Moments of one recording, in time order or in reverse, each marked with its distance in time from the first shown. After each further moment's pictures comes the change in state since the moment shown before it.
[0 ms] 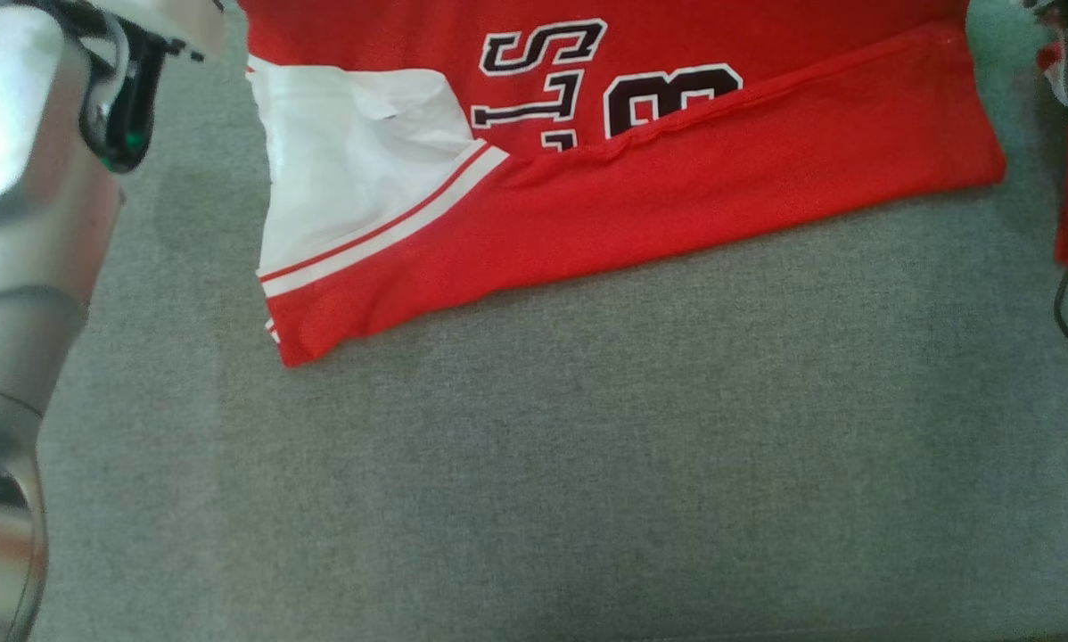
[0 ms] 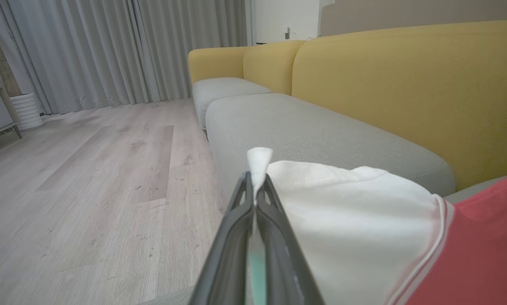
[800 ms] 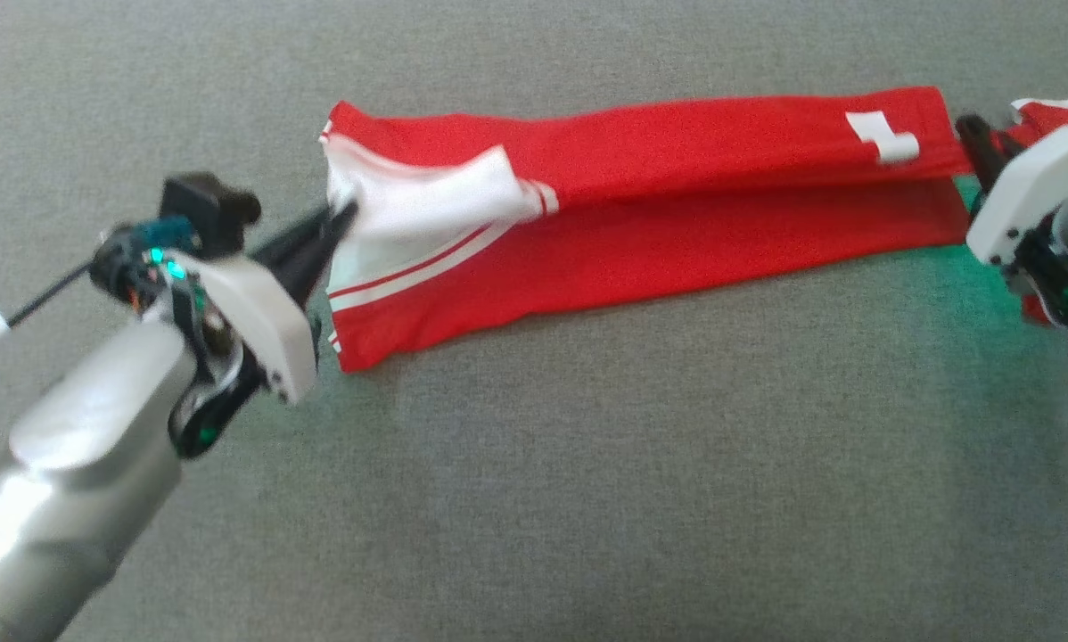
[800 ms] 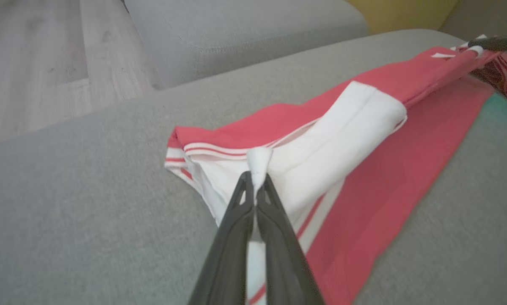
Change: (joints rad) left arm 0.397 0.157 -0.255 -0.316 -0.161 -0.047 0.267; right arm 0.320 -0.137 0.227 -0.062 0.252 0.000 0.255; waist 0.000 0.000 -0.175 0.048
